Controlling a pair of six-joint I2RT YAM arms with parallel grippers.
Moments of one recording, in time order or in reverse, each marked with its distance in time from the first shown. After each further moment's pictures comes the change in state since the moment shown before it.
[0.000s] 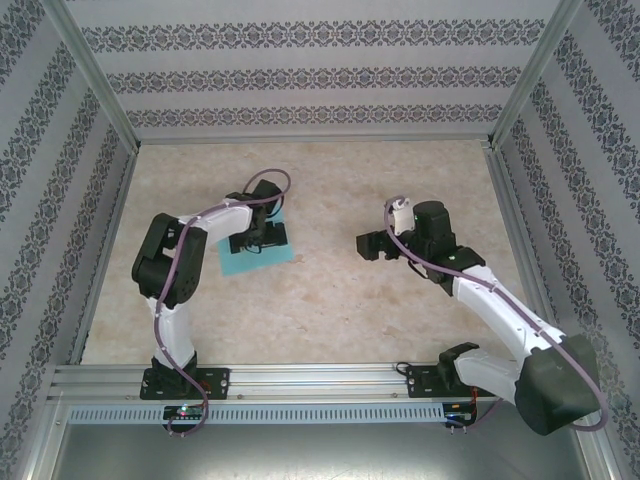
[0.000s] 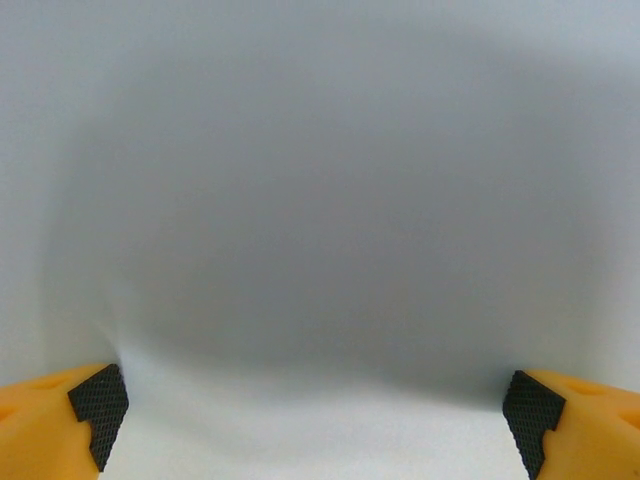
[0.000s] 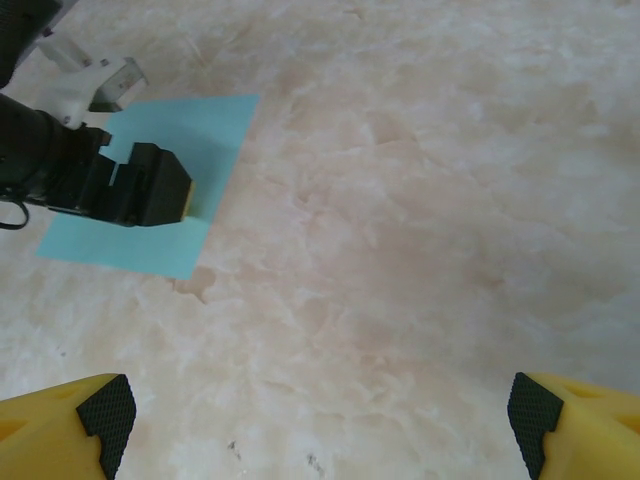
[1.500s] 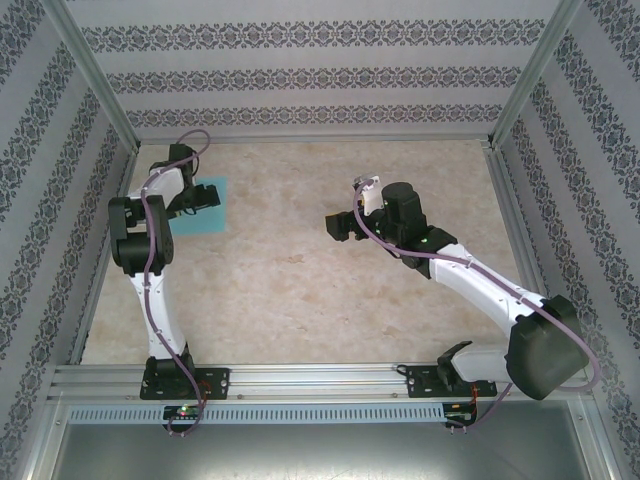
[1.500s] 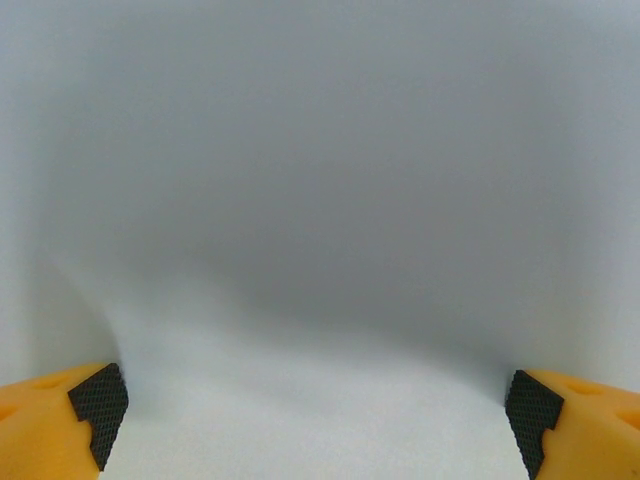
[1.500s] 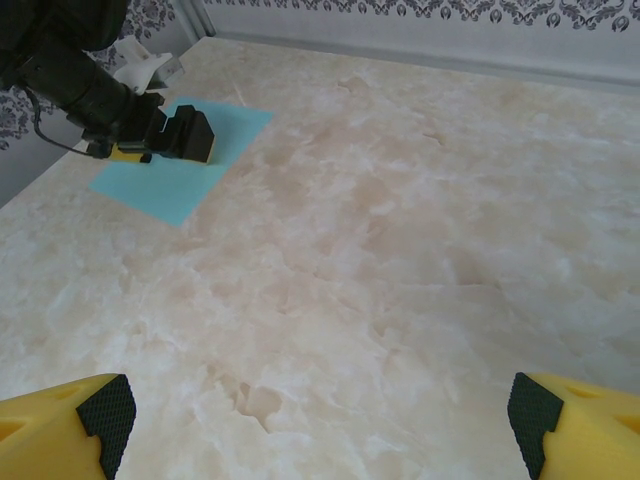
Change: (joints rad) left arm 0.537 0.235 0.367 -0.033 0.077 0.379; right arm 0.175 0.203 0.188 0.177 0.103 0.031
